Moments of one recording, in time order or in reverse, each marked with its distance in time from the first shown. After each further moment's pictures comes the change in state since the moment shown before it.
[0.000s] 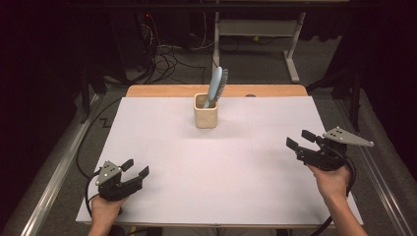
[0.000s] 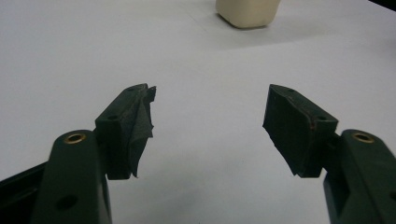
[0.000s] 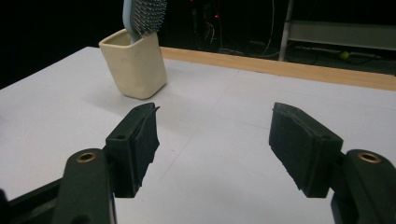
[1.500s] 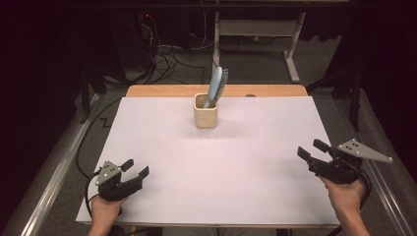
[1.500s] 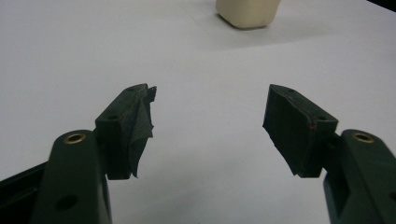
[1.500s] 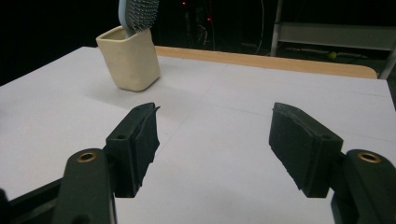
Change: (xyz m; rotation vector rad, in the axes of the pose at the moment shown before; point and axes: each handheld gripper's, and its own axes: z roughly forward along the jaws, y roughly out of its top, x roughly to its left) left arm 0.000 0.000 0.000 -0.002 0.000 -0.003; right arm -0.005 -0.019 -0.033 -0.019 -0.028 0.011
